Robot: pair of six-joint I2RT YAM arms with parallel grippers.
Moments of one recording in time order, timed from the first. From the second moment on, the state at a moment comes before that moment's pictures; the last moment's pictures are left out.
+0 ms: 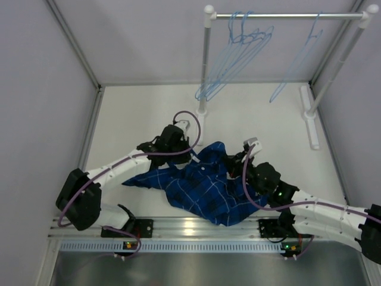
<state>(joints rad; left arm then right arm) -0.69 1.40 0.87 -0.28 0.04 -0.50 0.95 0.81 0.30 0.43 0.31 0.34</state>
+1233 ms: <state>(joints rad) -0.70 0.99 0.94 -0.45 -0.08 -0.51 0.95 0.57 0.39 0.26 0.30 0.32</state>
